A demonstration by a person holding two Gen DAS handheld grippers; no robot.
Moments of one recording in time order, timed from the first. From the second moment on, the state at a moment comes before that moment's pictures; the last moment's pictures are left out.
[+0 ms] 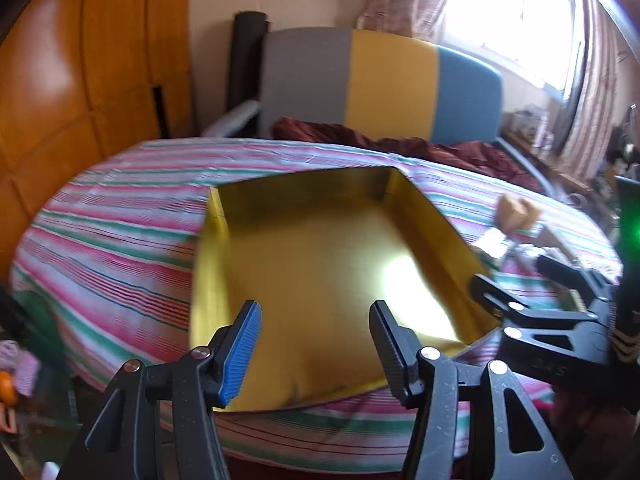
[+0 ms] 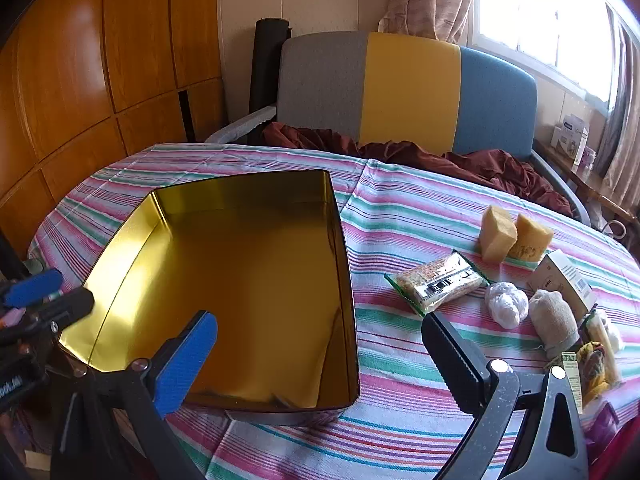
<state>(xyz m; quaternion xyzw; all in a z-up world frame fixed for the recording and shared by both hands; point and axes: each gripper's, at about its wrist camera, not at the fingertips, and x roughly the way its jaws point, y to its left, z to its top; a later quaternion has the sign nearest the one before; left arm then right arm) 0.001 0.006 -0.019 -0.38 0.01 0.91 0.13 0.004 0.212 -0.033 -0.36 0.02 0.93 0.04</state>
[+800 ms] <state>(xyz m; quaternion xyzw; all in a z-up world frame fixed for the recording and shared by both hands) 0.002 0.048 -0.028 -0.40 0.06 0.90 0.17 0.004 0.234 -0.036 -0.37 0.04 0.93 0.06</state>
